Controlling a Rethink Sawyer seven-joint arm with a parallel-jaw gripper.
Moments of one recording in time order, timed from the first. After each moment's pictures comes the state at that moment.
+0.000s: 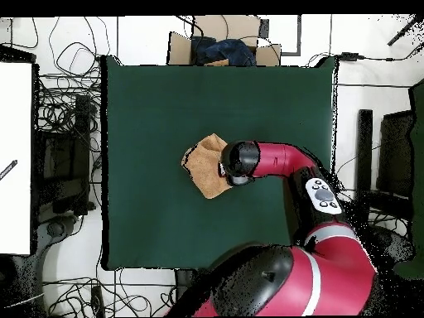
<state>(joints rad) -0.49 -0.35 0.25 1.44 -0.41 0.75 1.57</state>
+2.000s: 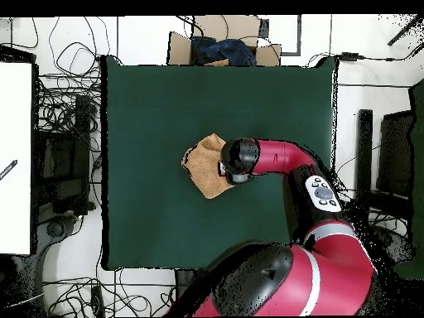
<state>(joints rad) -0.49 -0.34 0.26 1.42 -0.41 0.79 1.57</state>
